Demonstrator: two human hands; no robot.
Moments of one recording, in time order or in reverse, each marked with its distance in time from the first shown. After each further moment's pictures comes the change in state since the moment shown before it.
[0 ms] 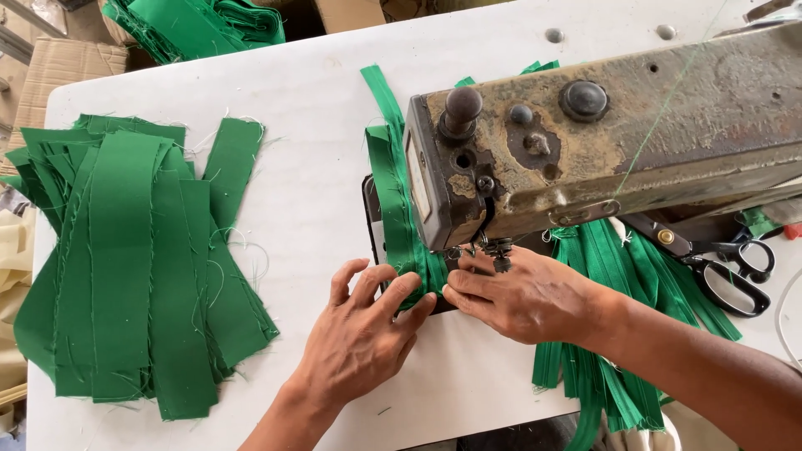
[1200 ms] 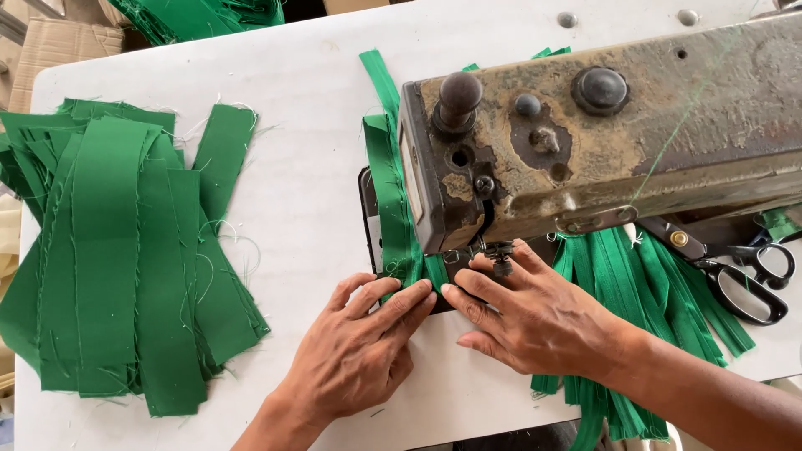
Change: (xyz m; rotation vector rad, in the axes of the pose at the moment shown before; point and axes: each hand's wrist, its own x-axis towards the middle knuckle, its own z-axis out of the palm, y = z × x) left_hand -0.014 0.002 0.003 -0.113 -0.124 -0.009; right_hand -0.016 -0.021 0.001 0.106 -0.059 0.199
